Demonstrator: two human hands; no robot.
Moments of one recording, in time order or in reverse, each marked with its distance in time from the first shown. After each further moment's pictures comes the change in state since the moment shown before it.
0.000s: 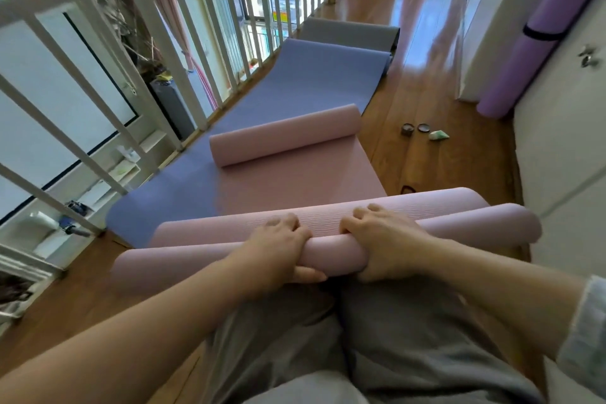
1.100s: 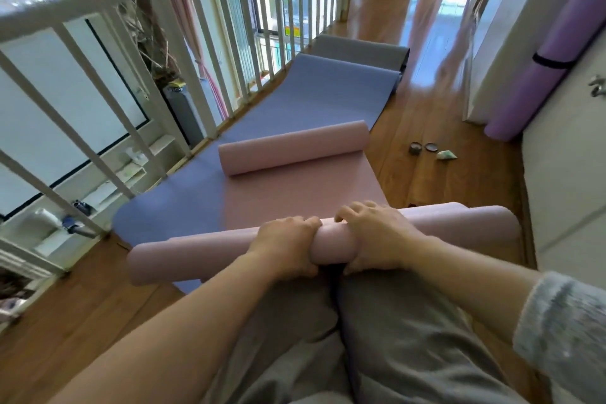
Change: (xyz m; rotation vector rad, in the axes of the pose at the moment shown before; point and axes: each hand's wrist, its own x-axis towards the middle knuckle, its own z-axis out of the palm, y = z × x) left_hand 0.038 -0.013 0.001 -0.035 0.175 -0.138; right_hand 0.045 0.017 0.006 -0.075 0.141 -0.008
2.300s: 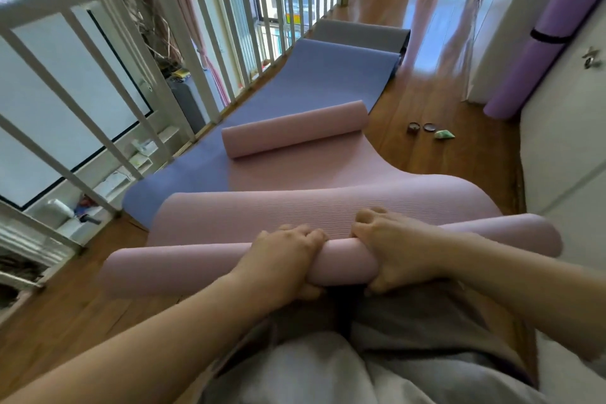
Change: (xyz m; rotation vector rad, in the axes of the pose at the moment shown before) left_hand -0.098 0.042 -0.002 0.017 -0.007 0.139; right_hand -0.099 -0.038 -0.028 0.073 -0.171 -0.166
